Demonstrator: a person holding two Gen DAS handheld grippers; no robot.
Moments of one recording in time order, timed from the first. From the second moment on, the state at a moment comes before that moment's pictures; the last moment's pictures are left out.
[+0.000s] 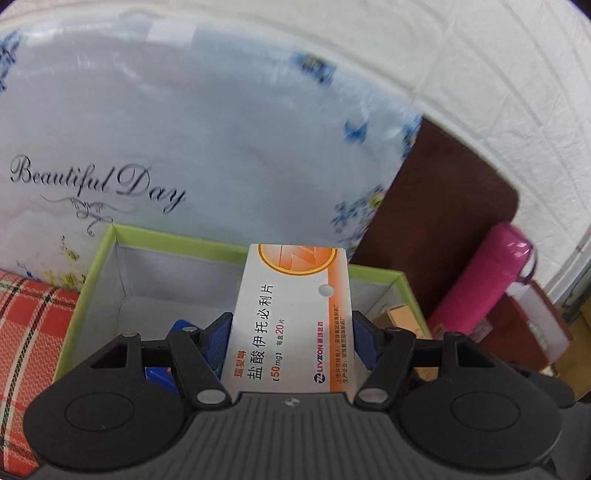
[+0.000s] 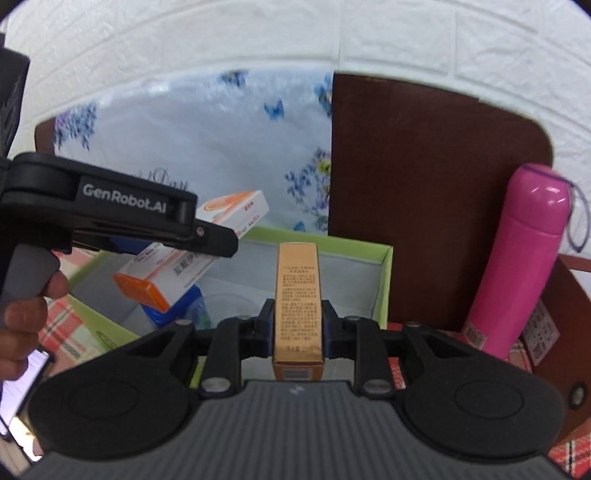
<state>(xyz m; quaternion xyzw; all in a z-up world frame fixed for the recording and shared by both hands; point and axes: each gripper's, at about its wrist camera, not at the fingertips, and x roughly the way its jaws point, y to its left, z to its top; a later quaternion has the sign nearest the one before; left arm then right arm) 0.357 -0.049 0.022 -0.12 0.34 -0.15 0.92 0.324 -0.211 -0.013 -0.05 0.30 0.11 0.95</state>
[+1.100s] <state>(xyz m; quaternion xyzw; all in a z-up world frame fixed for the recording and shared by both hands) 0.153 -0.033 0.031 -0.03 0.30 -0.06 0.95 0.088 -0.222 0.003 0.03 0.20 0.12 0.97</state>
